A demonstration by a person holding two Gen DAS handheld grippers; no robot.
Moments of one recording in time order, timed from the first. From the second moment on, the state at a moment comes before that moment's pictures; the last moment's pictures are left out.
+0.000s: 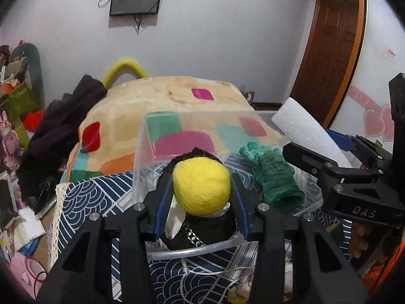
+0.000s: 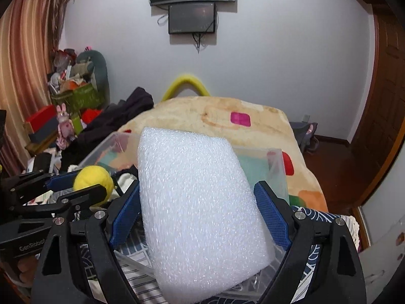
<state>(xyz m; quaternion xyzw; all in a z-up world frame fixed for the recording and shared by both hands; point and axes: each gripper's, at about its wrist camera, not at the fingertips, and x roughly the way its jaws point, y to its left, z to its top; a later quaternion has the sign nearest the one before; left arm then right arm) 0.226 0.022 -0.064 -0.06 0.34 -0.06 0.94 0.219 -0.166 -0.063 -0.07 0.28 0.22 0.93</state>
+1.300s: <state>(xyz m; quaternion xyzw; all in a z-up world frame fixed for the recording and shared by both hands) 0.124 -0.025 -0.063 -0.06 0.36 -0.11 0.92 0.145 -0.235 -0.068 -0.02 0.27 0.19 0.95</state>
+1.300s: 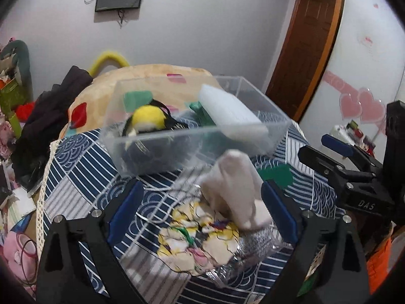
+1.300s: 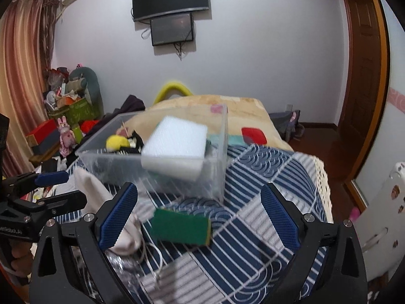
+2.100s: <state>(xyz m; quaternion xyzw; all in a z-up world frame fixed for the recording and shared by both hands) 0.141 -0.057 -0.102 -0.07 0.40 -0.16 0.90 0.146 -0.242 -0.115 0.02 0.35 0.23 0.91</state>
